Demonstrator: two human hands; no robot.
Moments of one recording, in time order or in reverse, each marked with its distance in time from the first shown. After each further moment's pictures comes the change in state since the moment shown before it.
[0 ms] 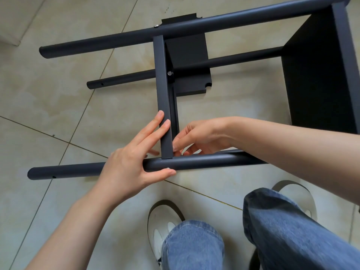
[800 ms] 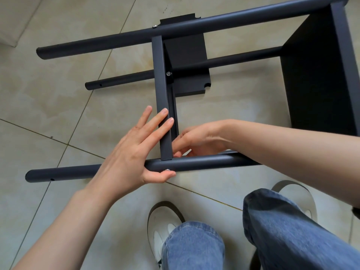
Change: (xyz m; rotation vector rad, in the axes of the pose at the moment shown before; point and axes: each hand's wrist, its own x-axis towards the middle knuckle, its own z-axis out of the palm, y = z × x) left_hand 0.017 -0.015 0.002 0.219 -0.005 0.197; right_hand 0.009 0.000 0.008 0.018 -0.055 0.030
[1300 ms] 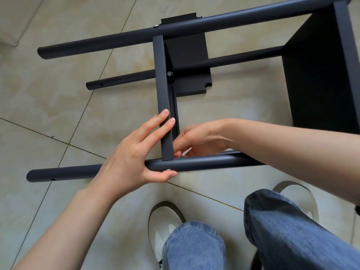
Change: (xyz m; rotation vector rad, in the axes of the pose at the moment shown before) left_hand -0.001 0.001 -0.001 -0.102 0.011 -0.027; right_hand 0.002 0.001 -0.005 0.026 -0.030 0.005
